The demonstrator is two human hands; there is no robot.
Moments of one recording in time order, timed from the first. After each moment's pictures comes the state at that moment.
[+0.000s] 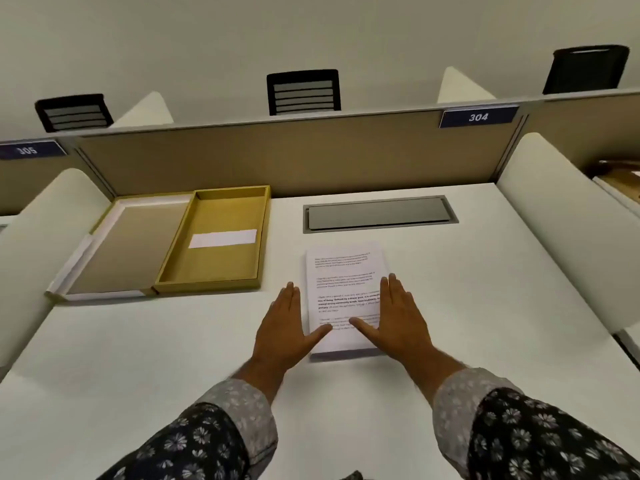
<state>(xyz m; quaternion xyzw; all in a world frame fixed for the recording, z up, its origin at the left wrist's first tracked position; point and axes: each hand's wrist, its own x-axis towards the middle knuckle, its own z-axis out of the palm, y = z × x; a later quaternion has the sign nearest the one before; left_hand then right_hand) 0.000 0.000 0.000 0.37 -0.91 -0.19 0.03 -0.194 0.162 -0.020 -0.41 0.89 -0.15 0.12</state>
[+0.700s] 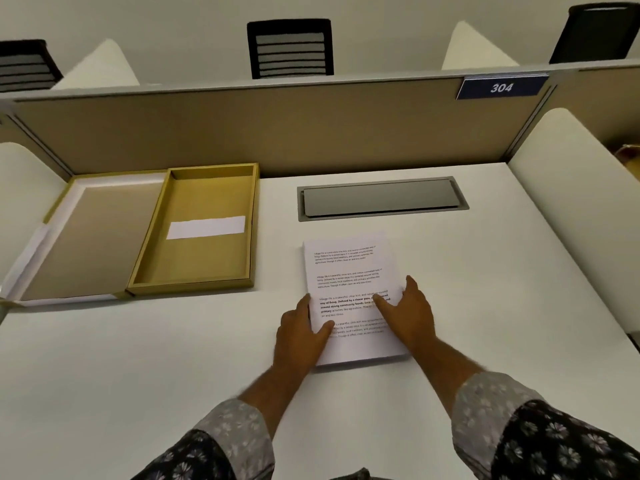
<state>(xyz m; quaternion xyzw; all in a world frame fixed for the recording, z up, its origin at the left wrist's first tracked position) -0.039 -0.016 -0.050 0.47 -0.79 -0.39 0.02 -0.231 0.119 -0.038 -0.13 0.91 -0.31 0.24</state>
